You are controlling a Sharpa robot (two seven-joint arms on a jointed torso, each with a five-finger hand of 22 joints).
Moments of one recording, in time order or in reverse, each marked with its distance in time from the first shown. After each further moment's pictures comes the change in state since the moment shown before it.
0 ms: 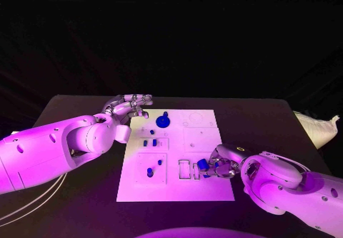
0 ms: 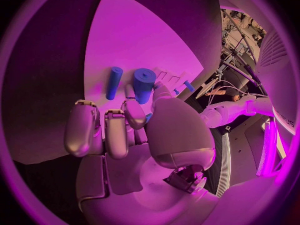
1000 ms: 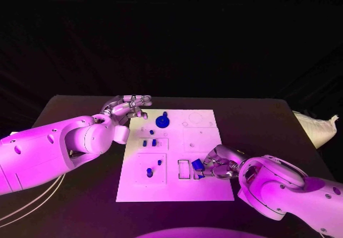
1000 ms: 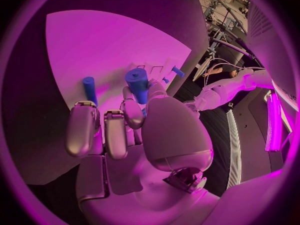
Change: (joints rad) left arm 0.000 -0.005 -0.001 0.003 -0.003 0.007 -0.008; left_hand 0.000 0.000 -0.006 0.000 0.000 0.000 0.000 0.000 0.000 -0.004 0.004 0.004 0.000 -0.004 0.004 0.000 -0.001 0.000 0.000 0.000 -0.005 -0.001; right arm -0.005 -0.010 -0.001 0.061 0.206 -0.139 -0.013; right_hand 0.096 0.059 0.005 -0.024 0.085 -0.010 -0.005 0.015 0.031 0.004 -0.004 -0.001 0.034 0.000 0.000 0.008 0.000 0.000 0.000 0.000 0.015 0.022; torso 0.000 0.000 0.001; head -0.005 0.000
